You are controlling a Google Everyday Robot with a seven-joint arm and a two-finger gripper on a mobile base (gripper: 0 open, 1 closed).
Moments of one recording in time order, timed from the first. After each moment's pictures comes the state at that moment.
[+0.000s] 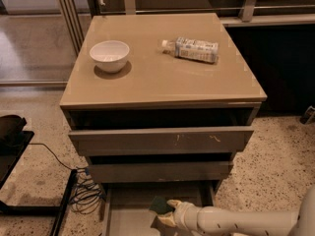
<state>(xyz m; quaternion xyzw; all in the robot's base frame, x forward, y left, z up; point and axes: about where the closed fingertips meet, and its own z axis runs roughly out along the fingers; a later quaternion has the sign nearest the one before) 0.459 -0.042 0.294 -0.40 0.83 0.19 0.35</state>
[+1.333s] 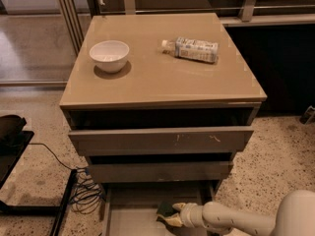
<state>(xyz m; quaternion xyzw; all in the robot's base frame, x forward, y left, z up) 0.482 -0.078 0.182 -0.40 0.83 0.22 0.30</state>
